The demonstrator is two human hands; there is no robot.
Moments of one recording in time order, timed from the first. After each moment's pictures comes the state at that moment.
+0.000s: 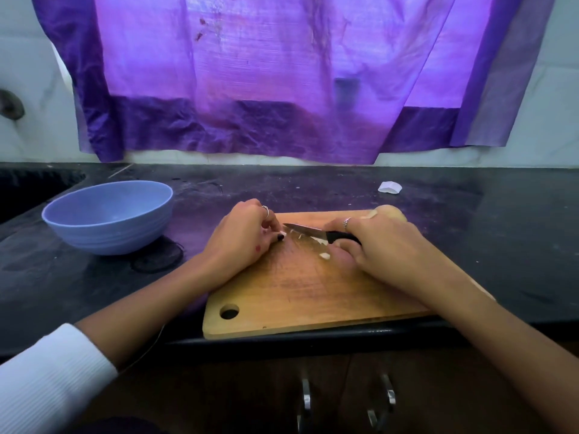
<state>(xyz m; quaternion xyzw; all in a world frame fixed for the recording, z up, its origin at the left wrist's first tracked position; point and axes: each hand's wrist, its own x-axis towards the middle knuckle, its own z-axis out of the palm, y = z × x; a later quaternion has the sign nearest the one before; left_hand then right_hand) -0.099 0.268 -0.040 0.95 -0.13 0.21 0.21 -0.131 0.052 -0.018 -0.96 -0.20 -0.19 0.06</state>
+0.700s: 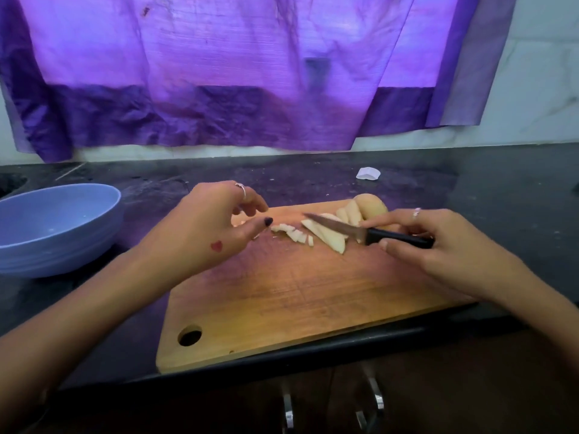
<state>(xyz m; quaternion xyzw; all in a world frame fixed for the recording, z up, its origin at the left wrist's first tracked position) -0.118 0.261 -0.001 0.93 -0.23 0.19 0.20 -0.147 -0.026 -0.016 -0.94 -0.18 -0.13 0.27</state>
